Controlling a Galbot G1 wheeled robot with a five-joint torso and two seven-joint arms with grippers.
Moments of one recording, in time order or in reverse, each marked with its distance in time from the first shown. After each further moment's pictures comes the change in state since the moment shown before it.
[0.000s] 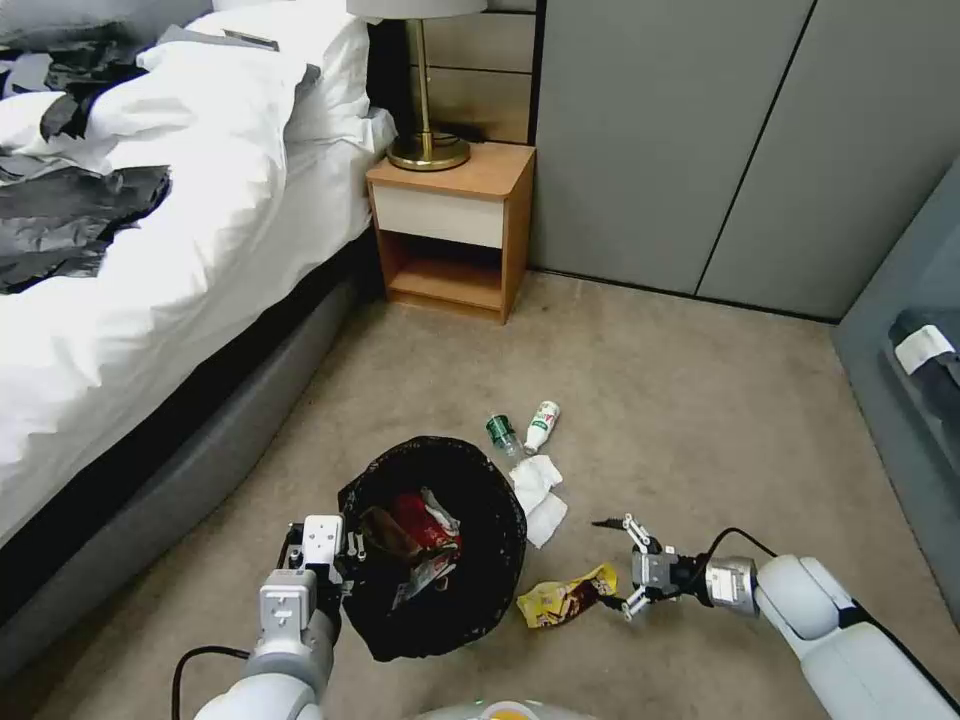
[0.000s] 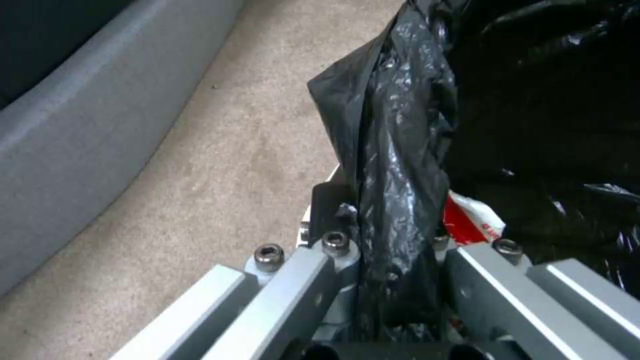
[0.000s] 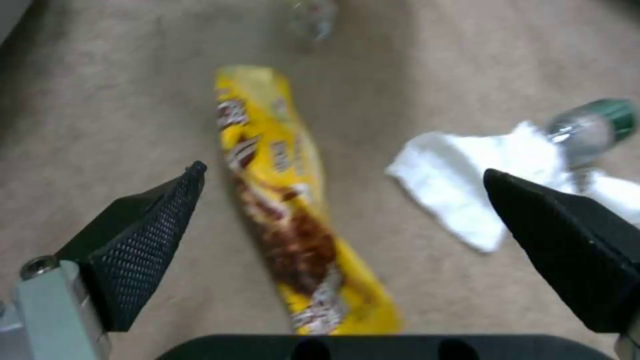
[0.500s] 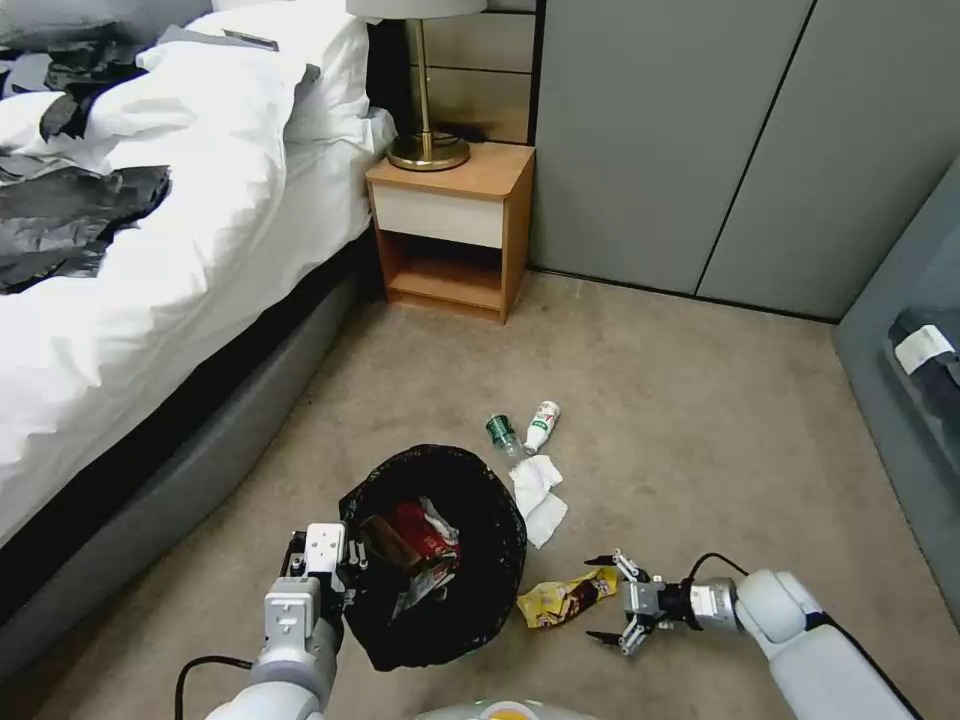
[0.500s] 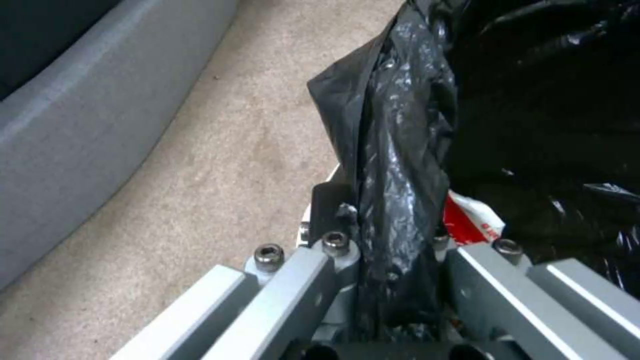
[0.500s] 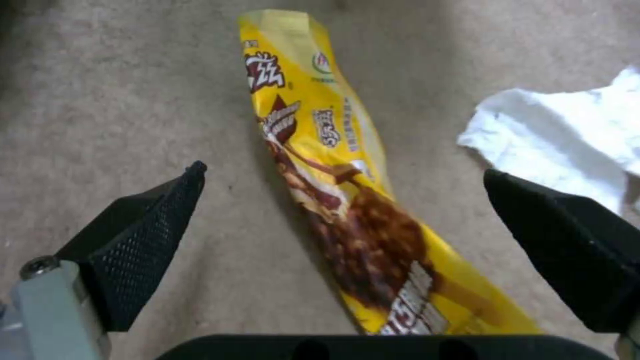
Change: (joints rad) left arm 0.023 -0.012 0.006 0.001 0.024 -0.007 -0.001; right arm 0.076 0.108 0.001 -0.217 -0.063 0.040 -0.012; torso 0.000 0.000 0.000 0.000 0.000
